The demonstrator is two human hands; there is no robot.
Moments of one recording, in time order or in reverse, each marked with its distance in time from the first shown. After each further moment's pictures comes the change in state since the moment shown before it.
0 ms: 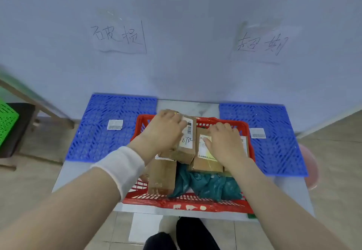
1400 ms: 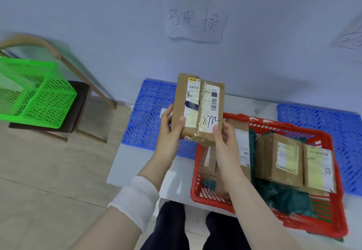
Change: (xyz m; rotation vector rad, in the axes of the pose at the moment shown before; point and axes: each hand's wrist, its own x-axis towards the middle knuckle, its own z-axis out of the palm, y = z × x) left_hand -0.131 -0.129 0.070 -1.844 0.579 -0.849; right_hand 0.027 -0.236 0.018 1.534 0.070 0.325
